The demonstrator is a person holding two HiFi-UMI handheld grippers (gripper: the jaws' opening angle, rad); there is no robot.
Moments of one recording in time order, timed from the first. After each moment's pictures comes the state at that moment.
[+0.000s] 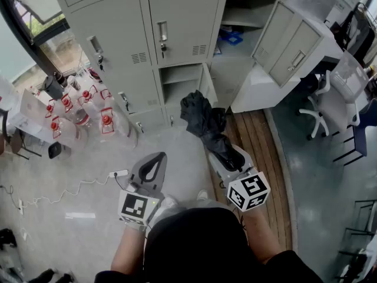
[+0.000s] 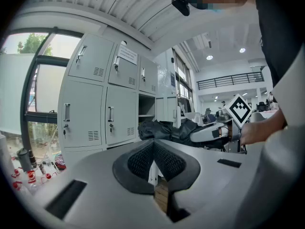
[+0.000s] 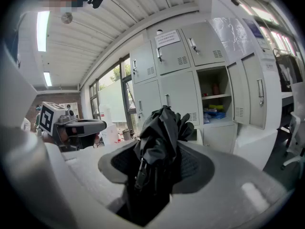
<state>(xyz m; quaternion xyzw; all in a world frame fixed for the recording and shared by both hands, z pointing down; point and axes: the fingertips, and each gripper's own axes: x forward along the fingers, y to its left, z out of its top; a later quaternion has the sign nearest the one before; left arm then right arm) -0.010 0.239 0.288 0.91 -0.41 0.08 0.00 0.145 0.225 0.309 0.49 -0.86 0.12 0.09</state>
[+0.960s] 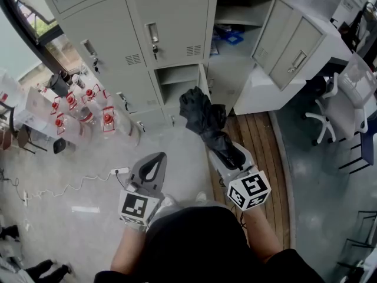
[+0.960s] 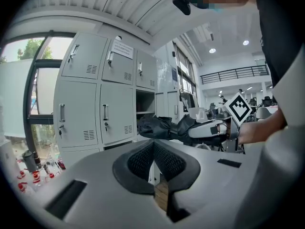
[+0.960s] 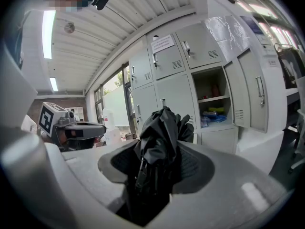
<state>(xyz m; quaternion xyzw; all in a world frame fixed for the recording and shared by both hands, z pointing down) 0.055 0.227 0.292 0.89 -0.44 0.10 0.02 0.207 0.201 0.309 0.46 -0.88 0.11 0.06</state>
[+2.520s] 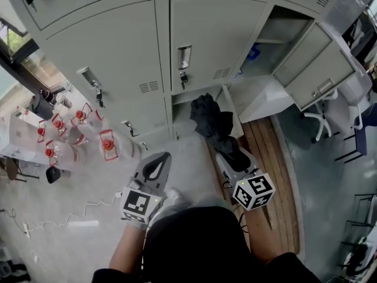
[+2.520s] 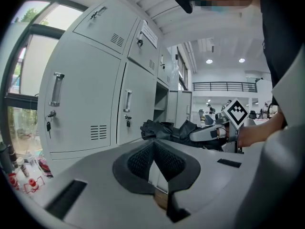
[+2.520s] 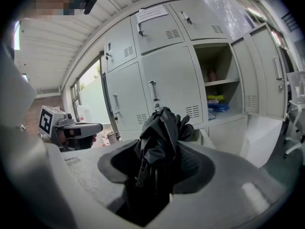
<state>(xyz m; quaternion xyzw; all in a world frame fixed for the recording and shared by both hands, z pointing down) -0.088 0.016 0.335 0.93 -0.35 0.09 0.06 0.082 0.022 0.354 0.54 -0.82 0.18 0.09</state>
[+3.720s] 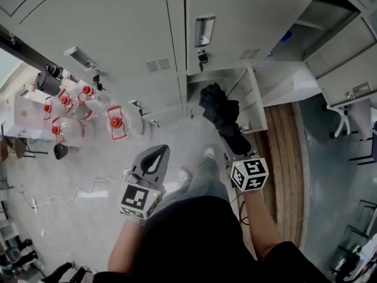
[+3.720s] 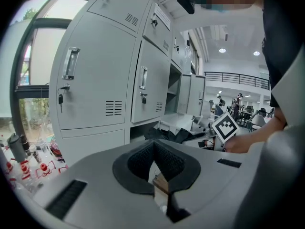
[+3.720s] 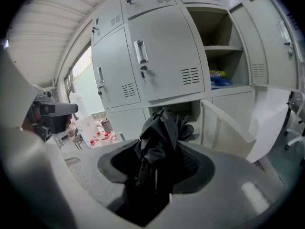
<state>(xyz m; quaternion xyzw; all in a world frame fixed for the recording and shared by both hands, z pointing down) -0.119 -0.011 0.412 0.90 -0.40 0.15 0.12 0.076 -0.041 0.497 0.54 -0.80 0.22 0.15</state>
